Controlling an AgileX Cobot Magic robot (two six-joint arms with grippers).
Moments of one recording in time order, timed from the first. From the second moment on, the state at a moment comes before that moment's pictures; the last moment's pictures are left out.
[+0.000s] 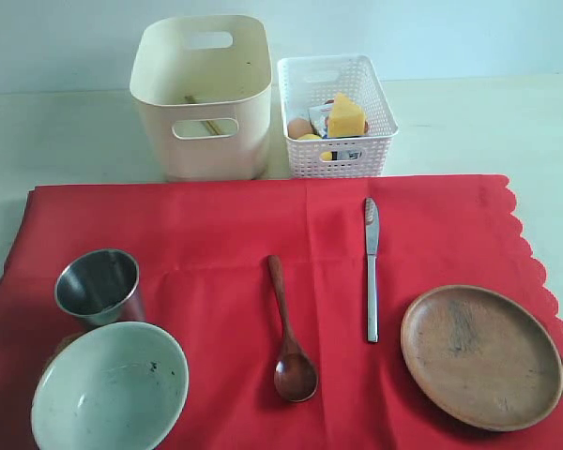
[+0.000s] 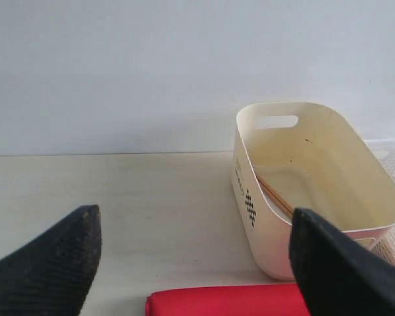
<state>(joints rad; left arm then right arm) -0.14 1.00 -0.90 0.10 0.37 -0.15 0.33 0.26 -0.33 -0.11 0.45 0.05</state>
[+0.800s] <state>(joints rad) -0.14 1.18 -0.89 0.09 0.73 -0.15 0.33 0.26 -0.24 0.03 0.34 -0.03</state>
